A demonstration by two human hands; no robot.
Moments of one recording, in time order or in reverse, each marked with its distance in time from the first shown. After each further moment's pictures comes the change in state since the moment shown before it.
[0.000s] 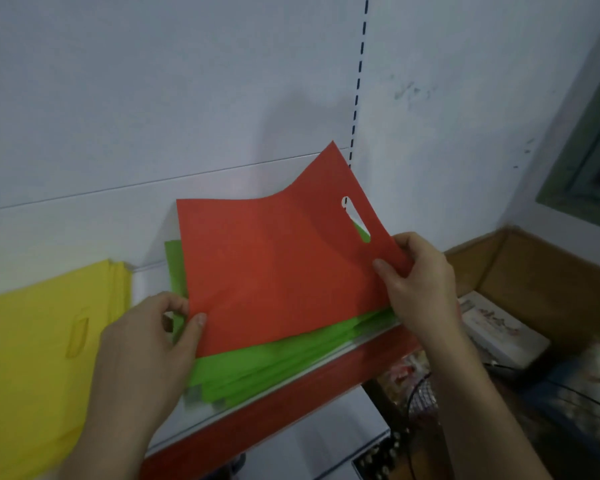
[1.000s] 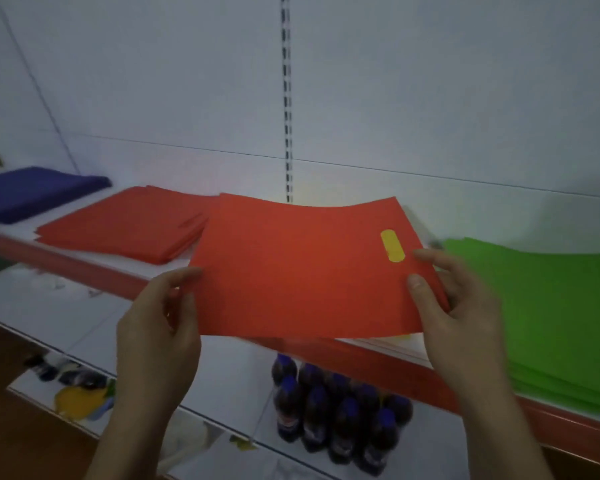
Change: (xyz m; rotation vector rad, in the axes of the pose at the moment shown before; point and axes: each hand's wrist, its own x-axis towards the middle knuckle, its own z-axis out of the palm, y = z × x) left_hand -0.176 -0.109 -0.199 0.089 0.656 -0.414; right_hand -0.154 -0.175 0.108 0.690 -0.603 -0.248
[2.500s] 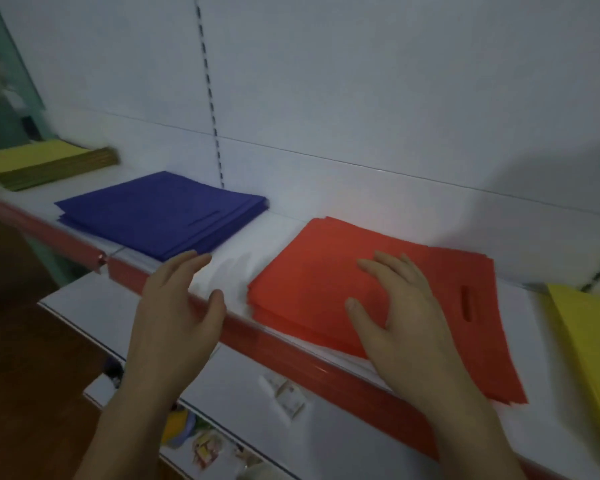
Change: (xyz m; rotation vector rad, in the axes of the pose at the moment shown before) left_hand 0.306 -0.337 -0.168 0.255 -0.113 -0.057; right_hand 0.024 -0.072 0.515 -0.533 -0.410 -0.204
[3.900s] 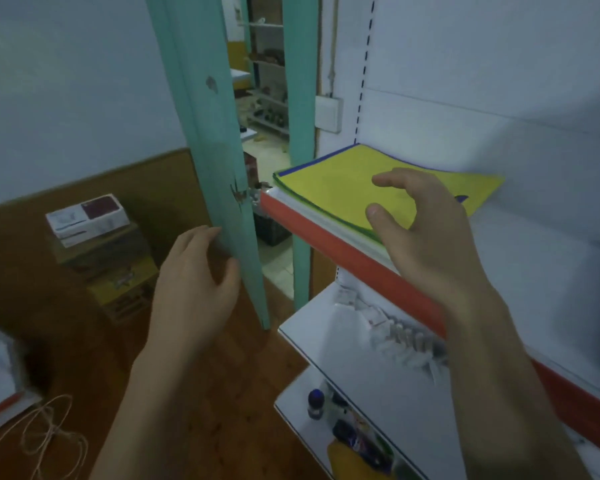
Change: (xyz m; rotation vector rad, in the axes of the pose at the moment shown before) left_hand 0.351 -0.606 -0.336 0.274 0.126 -0.229; right_hand 0.321 -0.535 0.559 0.320 -0.075 -0.249
